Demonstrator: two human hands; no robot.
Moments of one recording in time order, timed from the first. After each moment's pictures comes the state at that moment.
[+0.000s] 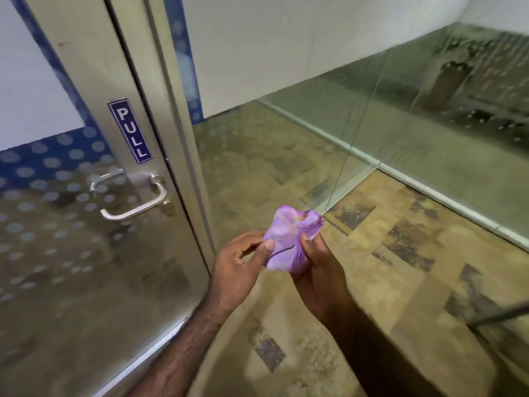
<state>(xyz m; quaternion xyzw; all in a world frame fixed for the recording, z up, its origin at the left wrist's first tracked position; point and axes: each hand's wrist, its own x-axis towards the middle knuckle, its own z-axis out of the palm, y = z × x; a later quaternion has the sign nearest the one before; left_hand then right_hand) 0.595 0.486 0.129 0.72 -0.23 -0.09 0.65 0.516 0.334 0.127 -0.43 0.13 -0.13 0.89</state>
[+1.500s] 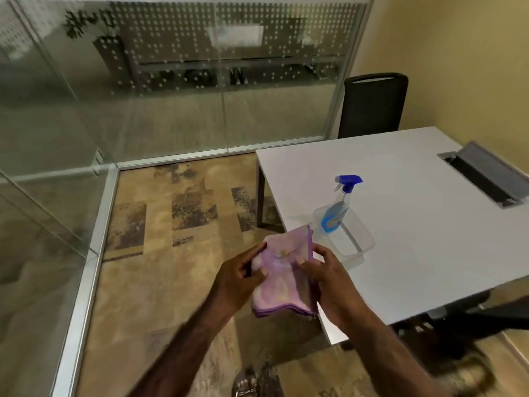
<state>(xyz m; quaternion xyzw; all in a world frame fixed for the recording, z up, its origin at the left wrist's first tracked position) 0.224 0.076 0.093 0.53 -0.52 -0.54 0.39 0.003 0.087 0.103 -0.29 0.51 -0.46 0.67</state>
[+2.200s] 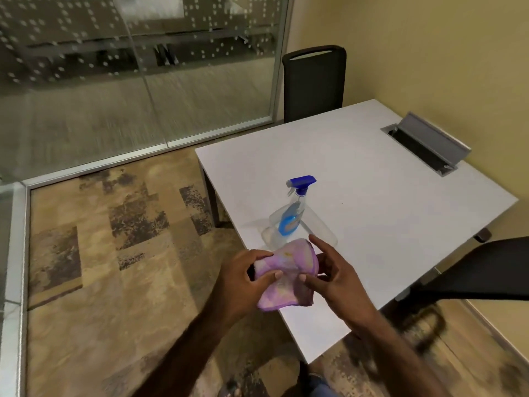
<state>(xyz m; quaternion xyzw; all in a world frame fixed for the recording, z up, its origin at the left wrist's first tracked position) 0.121 -0.029 0.084 0.50 -0.71 -0.41 0.27 -0.100 0.040 0.088 -0.46 0.64 -0.42 0.44</state>
